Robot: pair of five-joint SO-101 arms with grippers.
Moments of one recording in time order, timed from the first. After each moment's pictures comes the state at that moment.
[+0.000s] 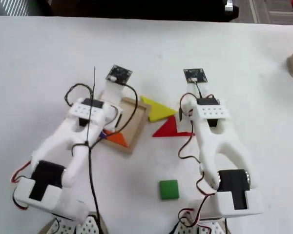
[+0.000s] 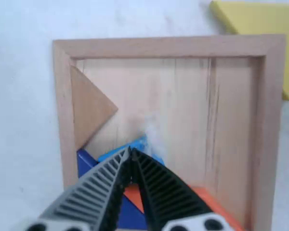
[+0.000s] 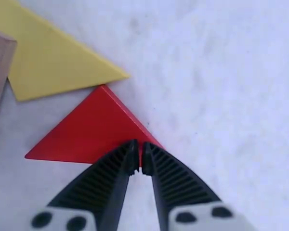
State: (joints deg) left arm 9.5 4.4 33.5 44.0 -8.1; right arm -6.5 -0.1 31.8 53.8 5.6
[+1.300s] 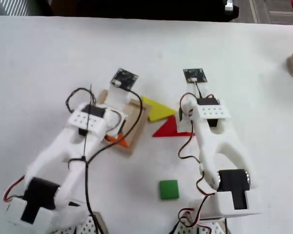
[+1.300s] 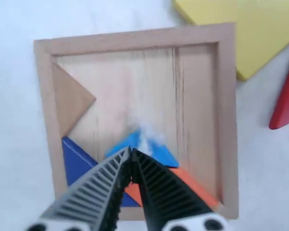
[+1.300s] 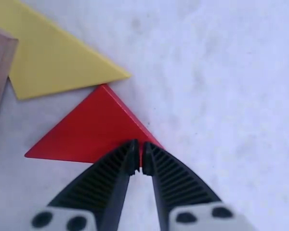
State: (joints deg) left arm 12.5 -7.2 40.4 45.1 -8.2; right arm -6.5 -0.1 31.8 53.8 6.2
